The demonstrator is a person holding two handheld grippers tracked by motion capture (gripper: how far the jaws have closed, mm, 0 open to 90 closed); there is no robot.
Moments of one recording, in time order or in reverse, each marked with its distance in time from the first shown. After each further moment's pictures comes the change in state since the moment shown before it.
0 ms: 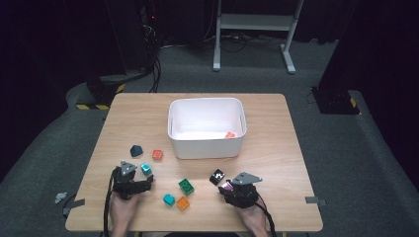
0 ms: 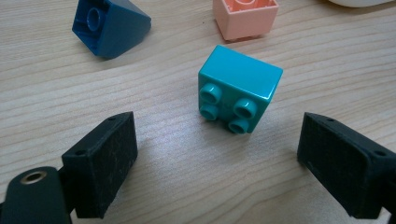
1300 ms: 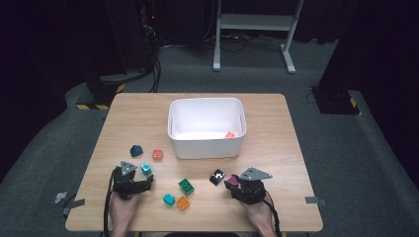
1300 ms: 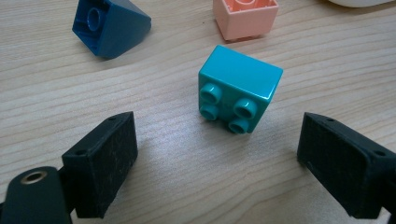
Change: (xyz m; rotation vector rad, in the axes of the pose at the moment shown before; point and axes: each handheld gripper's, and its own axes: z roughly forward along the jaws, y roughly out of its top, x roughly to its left) left arm 0.000 0.000 0.000 0.000 0.000 0.000; right arm -0.013 0.012 -0.023 -0.051 -0.022 0.022
